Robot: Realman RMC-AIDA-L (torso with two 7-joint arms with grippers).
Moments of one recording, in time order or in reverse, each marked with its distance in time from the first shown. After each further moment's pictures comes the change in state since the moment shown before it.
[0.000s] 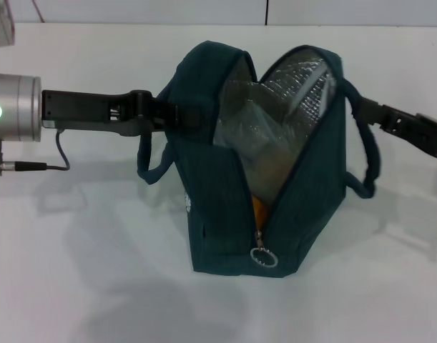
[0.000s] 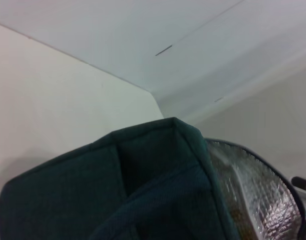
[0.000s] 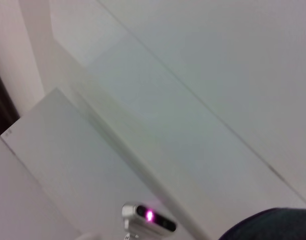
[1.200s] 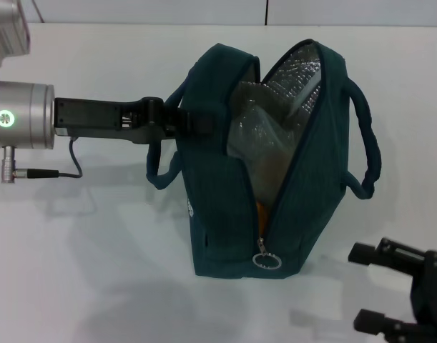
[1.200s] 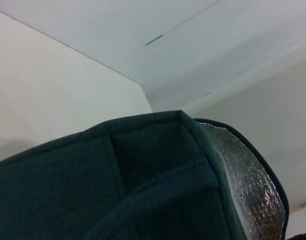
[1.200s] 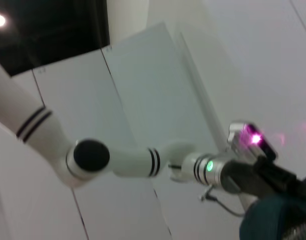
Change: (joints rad) left arm -0.015 -0.007 -0.001 -0.061 -0.007 0.004 0.021; right arm -0.186 -0.007 -0.235 0.104 -0.062 -0.188 -0.670
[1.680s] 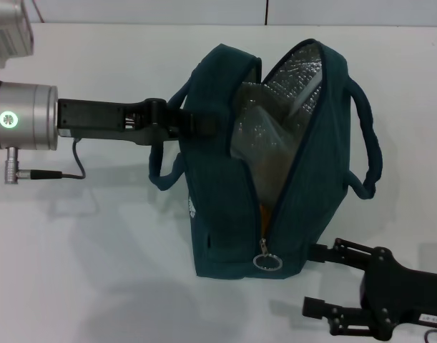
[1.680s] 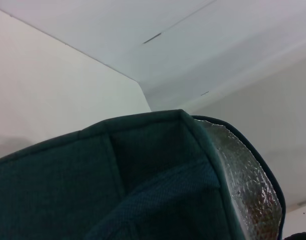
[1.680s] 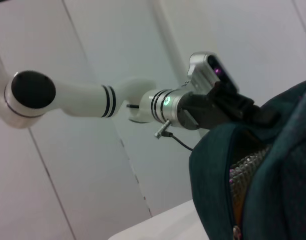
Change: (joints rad) left arm -0.002 -0.006 0.002 0.000 0.000 0.002 0.000; right arm 0.103 0.018 -0.063 0.134 0.004 0.240 -0.072
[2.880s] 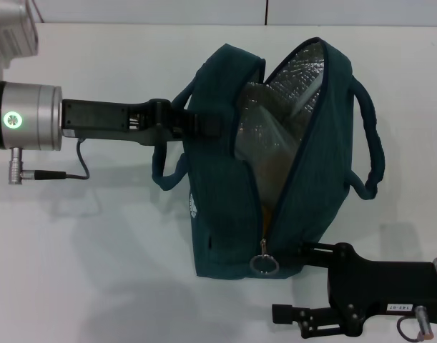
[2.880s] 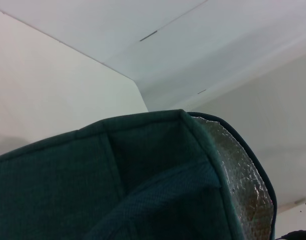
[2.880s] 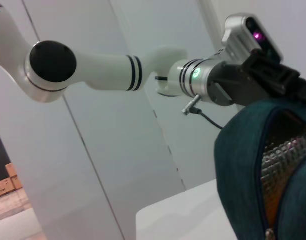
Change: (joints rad) left arm -0.003 -0.007 0.000 0.000 0.000 0.000 0.003; right arm 0.170 0.000 -0.074 0.112 -0.006 0.053 0.002
